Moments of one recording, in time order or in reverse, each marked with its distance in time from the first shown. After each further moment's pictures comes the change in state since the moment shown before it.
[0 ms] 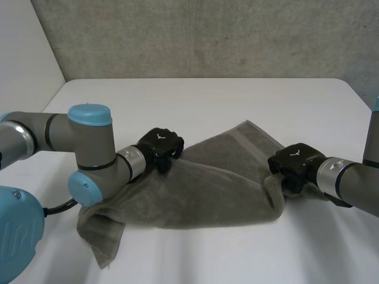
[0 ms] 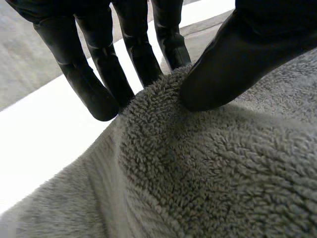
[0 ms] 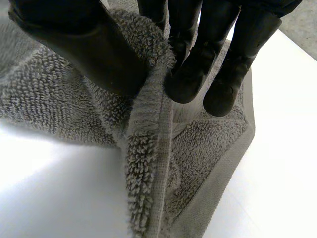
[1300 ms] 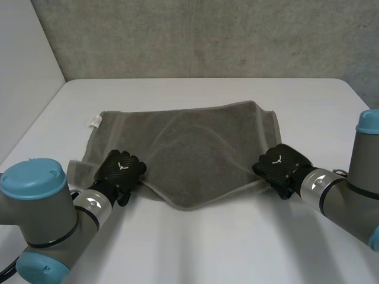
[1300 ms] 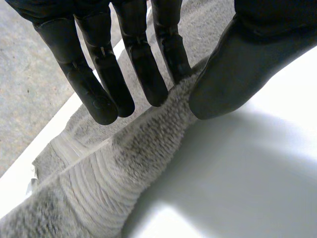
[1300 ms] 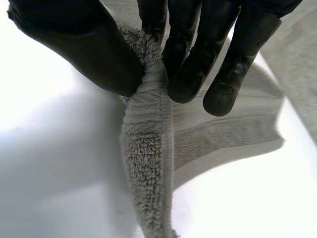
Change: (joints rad) left arm 0.055 0.474 -0.850 0.457 -0.217 0.221; right arm 0.112 -0.109 0.158 -0.175 0.043 -0.185; left_hand -0.160 -0.195 -0.235 -0.228 -0.192; right_hand 0.000 0.000 0.000 0.000 0.000
